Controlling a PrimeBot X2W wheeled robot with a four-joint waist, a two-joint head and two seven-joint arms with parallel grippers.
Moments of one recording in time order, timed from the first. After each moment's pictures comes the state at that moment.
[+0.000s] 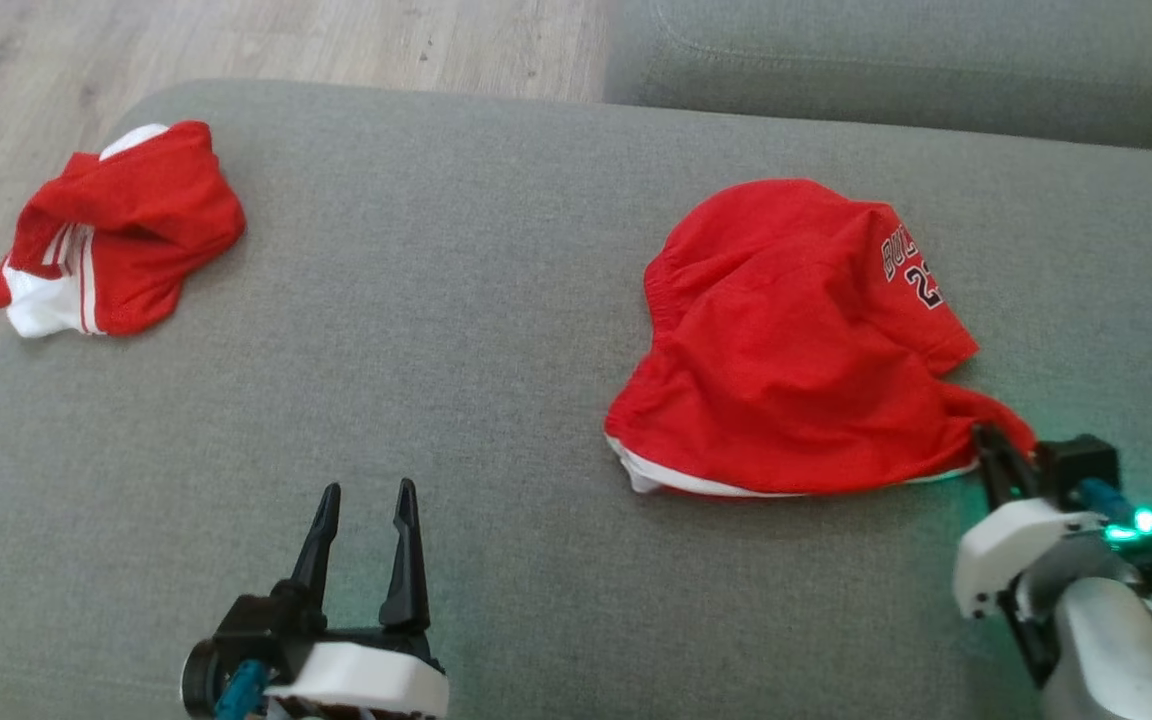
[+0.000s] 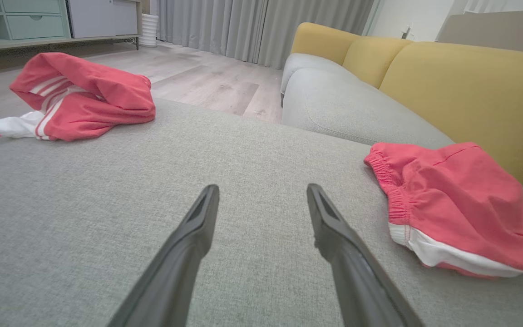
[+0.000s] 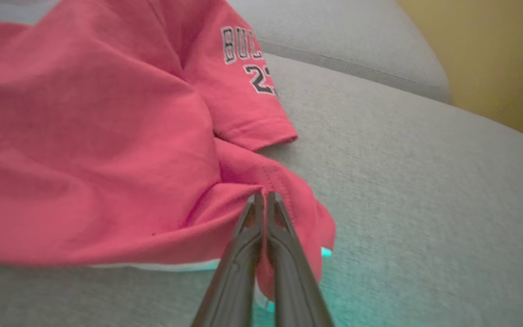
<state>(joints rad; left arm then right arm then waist) -0.01 0.05 -0.30 0.28 -0.35 0.04 -0.25 -0.26 -0.11 -0.07 0.69 -0.15 0.12 -0.11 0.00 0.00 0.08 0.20</state>
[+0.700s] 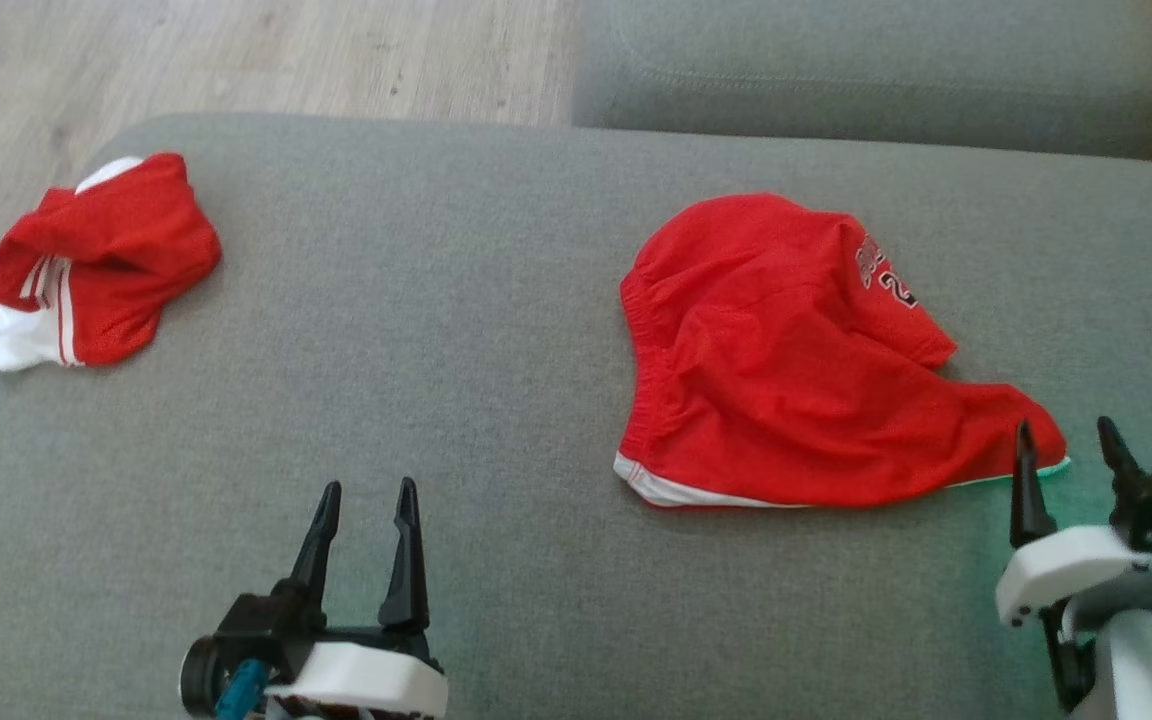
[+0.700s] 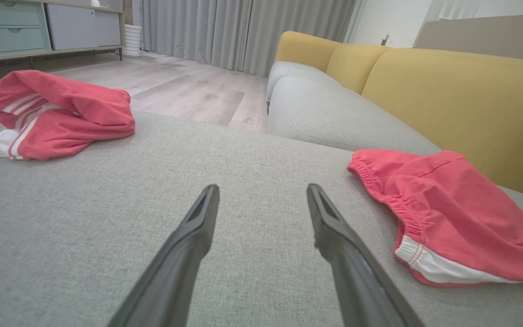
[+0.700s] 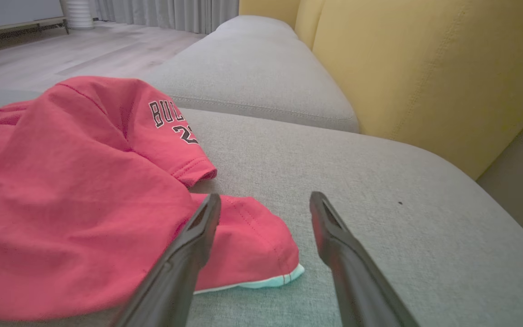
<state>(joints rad) -0.02 0.05 -0.29 0.28 -0.33 0.03 -0.25 -0.21 -0.06 -0.29 0.59 -0.22 0.12 -0.23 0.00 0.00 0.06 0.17</state>
